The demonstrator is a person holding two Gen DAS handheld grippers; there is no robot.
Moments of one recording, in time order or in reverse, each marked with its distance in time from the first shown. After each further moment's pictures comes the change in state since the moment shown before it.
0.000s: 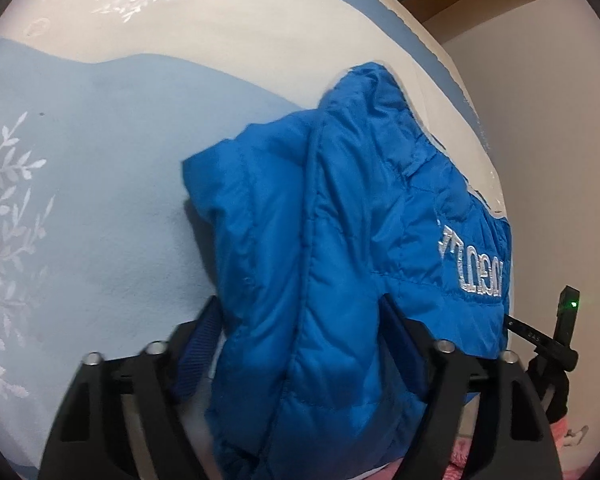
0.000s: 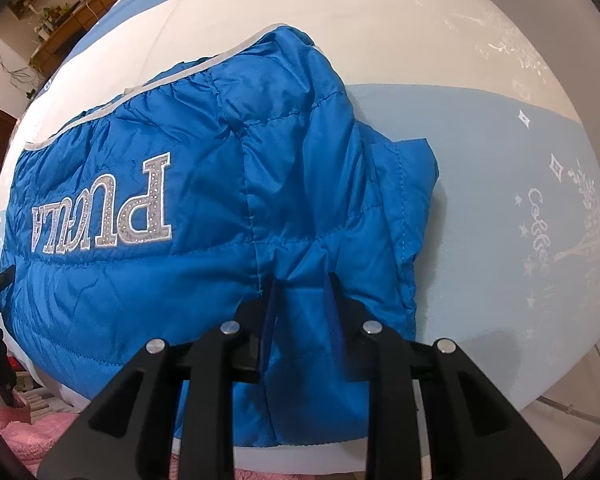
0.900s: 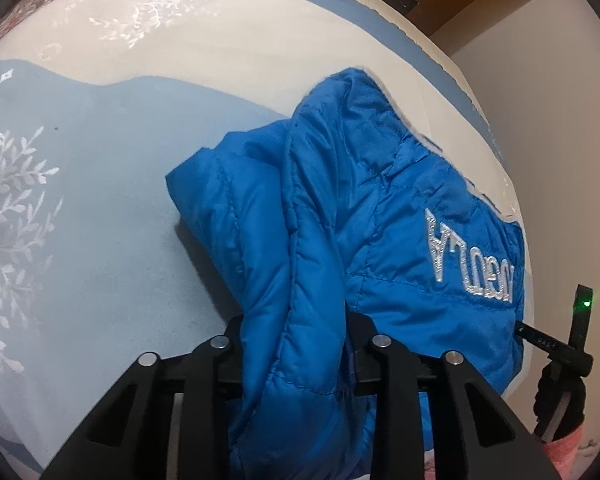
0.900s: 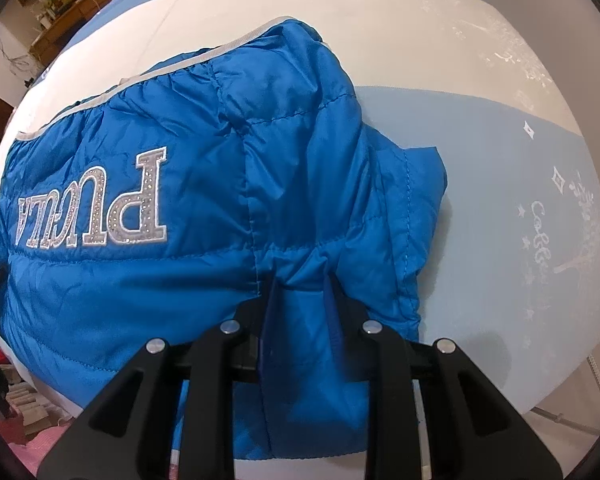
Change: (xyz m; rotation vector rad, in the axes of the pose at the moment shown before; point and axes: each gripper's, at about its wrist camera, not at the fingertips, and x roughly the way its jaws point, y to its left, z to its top) left arm -0.005 -0.027 -0.014 0.010 -0.101 0.109; right arm 0.012 0.015 0.001 -0.045 -0.007 -0.020
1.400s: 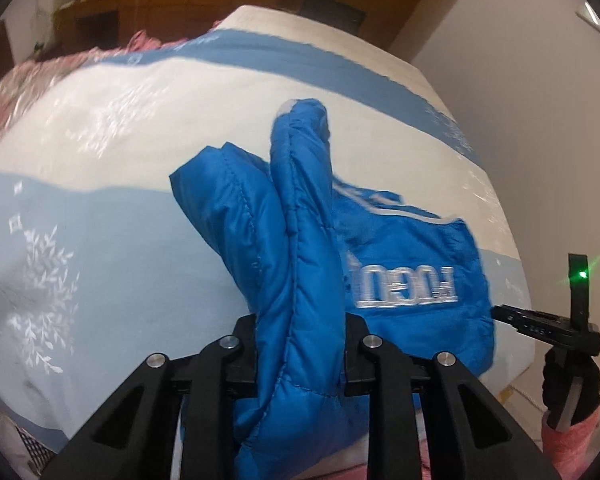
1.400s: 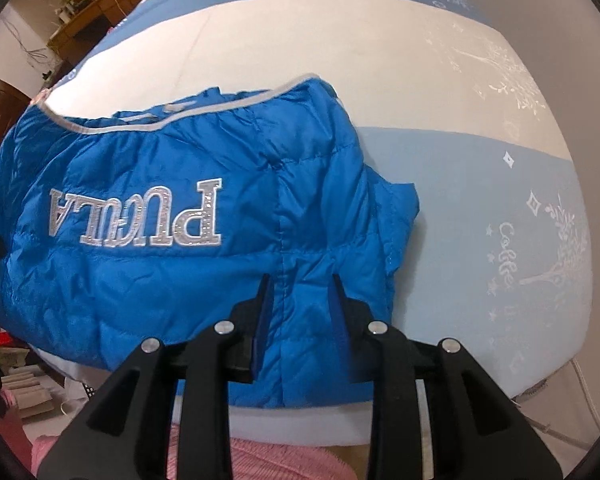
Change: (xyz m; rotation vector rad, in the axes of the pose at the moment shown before) left arm -0.079 -0.121 0.000 0.198 -0.107 0.076; right arm -0.072 0.000 0.009 -0.051 -0.027 0.036
